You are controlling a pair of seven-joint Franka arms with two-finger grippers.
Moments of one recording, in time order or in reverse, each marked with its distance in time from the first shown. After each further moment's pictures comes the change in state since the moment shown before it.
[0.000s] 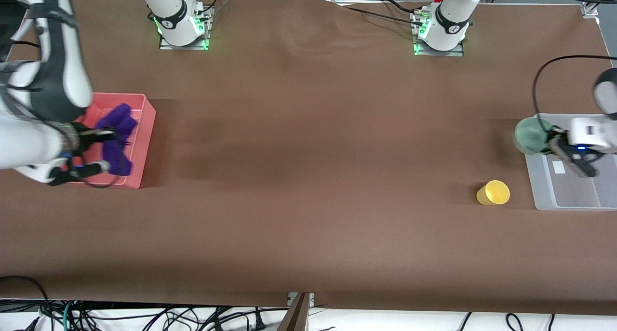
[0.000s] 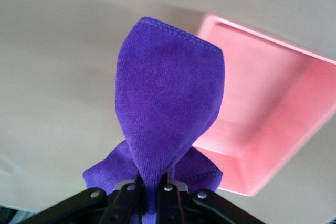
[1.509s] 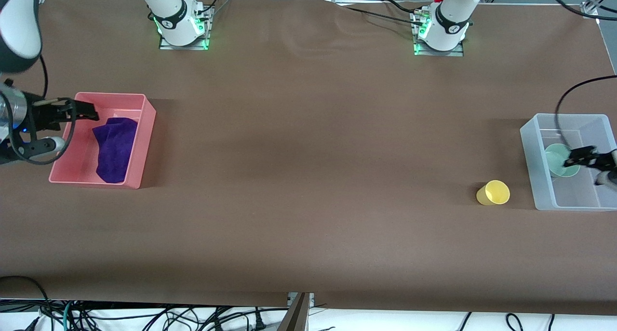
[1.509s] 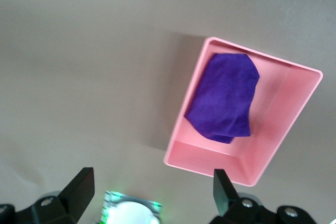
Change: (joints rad) left arm 0.003 0.180 -0.110 0.316 0.000 -0.140 -0.486; right arm 0.005 -0.146 0.100 0.092 0.046 -0.055 0.174
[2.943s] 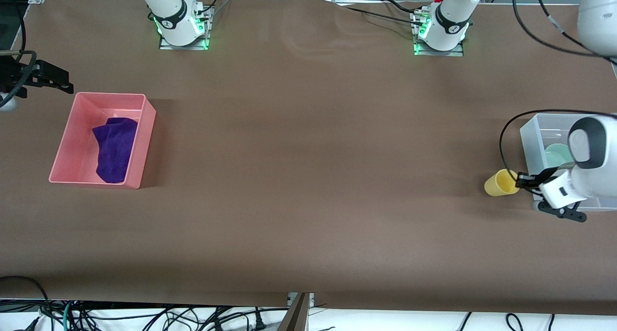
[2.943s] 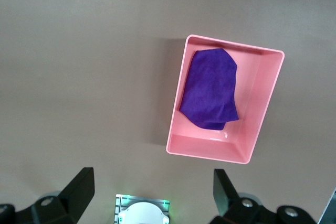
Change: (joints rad) left arm -0.110 0.071 0.013 -0.005 0.000 -0.021 -0.285; right arm -0.007 -0.127 -0.035 0.001 -0.010 -0.036 0.054
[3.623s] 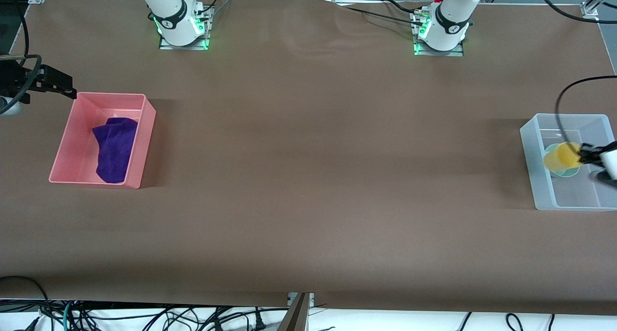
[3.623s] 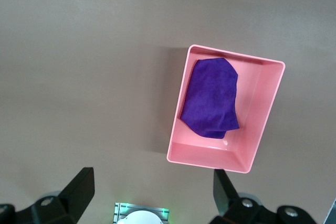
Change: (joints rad) left arm 0.172 -0.082 0.047 0.000 0.197 -0.052 0.323; right arm 0.011 0.008 0.002 0.000 0.000 0.031 0.000
